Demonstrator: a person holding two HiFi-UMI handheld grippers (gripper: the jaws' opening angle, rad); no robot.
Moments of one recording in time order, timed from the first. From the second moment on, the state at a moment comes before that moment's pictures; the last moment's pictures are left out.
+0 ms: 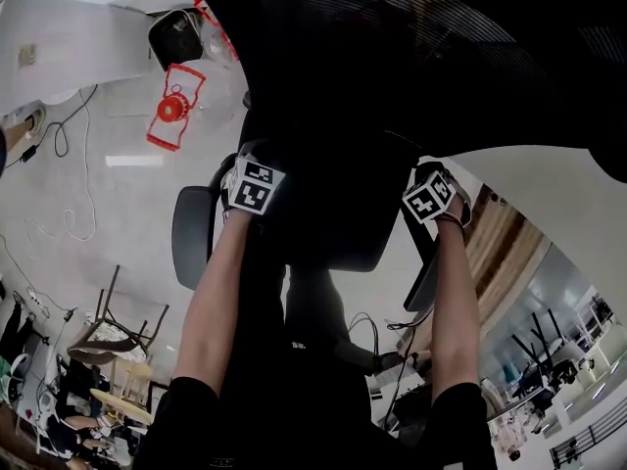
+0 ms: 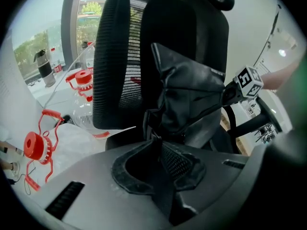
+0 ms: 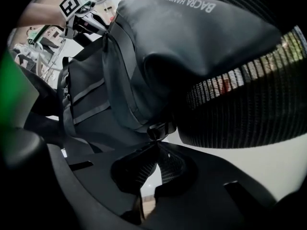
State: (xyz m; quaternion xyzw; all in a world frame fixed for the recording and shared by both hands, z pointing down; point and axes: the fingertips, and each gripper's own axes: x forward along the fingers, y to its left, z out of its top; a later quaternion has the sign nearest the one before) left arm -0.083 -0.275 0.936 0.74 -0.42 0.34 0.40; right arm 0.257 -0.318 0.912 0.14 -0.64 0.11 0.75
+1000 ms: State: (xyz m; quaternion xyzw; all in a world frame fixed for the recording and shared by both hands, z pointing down) left arm -0.082 -0.255 0.902 0.72 -0.47 0.30 0.41; right arm 0.258 -0.313 0.862 0.16 -0.66 0.09 0.73
